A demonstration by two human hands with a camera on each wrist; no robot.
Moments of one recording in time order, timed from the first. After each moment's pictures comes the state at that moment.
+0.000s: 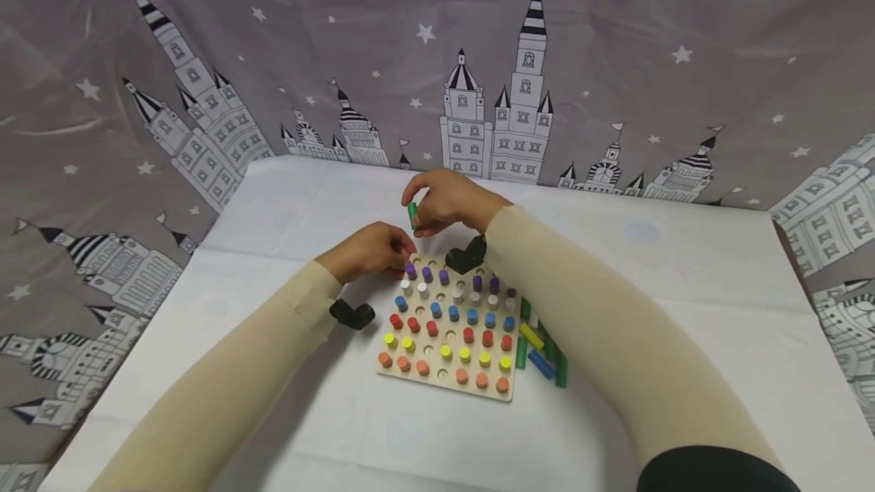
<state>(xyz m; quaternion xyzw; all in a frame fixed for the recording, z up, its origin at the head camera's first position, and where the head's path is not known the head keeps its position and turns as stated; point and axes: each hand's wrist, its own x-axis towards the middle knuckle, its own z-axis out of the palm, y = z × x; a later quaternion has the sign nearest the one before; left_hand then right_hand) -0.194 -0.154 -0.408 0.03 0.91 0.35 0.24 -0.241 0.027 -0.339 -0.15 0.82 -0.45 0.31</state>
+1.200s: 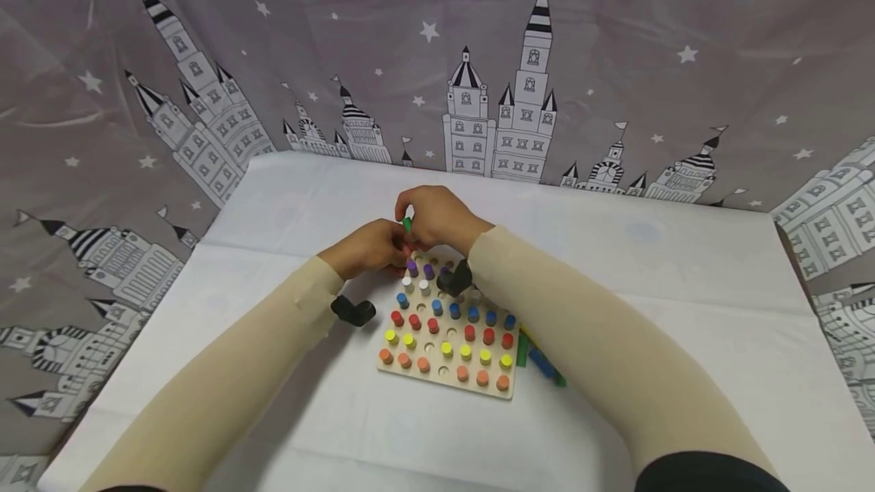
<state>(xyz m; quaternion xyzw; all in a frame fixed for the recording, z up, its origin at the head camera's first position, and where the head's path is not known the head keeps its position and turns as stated) -0.196 -0.158 -0.409 0.06 0.91 0.34 0.24 -0.218 0.004 -0.352 -0.23 0.91 -0.25 0.22</state>
